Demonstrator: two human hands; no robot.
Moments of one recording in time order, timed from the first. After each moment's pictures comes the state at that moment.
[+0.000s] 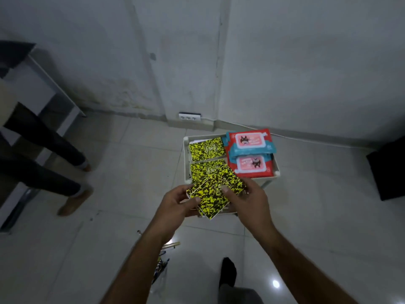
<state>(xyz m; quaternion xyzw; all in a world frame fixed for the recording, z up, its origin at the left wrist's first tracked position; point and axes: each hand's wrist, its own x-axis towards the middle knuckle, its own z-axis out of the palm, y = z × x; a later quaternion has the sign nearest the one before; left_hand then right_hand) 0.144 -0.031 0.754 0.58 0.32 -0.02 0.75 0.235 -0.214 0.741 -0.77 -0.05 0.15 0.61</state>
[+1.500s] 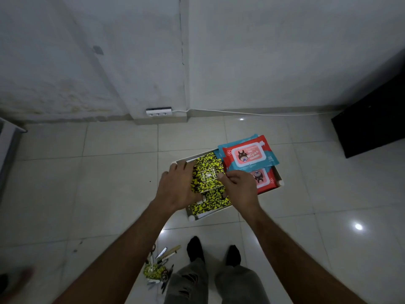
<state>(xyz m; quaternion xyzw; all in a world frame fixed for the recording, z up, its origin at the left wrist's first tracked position) 0.320 0.073 0.718 0.98 -0.01 -0.14 0.16 0.338 -0.121 0.722 -0.84 0.11 0.15 0.52</state>
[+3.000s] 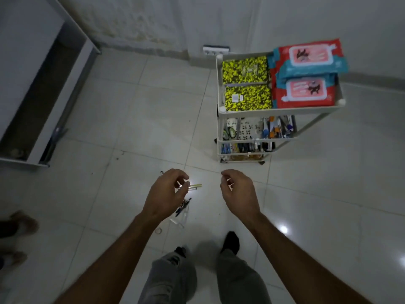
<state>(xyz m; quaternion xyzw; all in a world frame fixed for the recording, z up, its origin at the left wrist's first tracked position) -0.016 0.022 0.616 0.90 0.23 -0.02 0.37 0.092 -0.175 0.580 -0.87 -0.18 0.15 0.42</state>
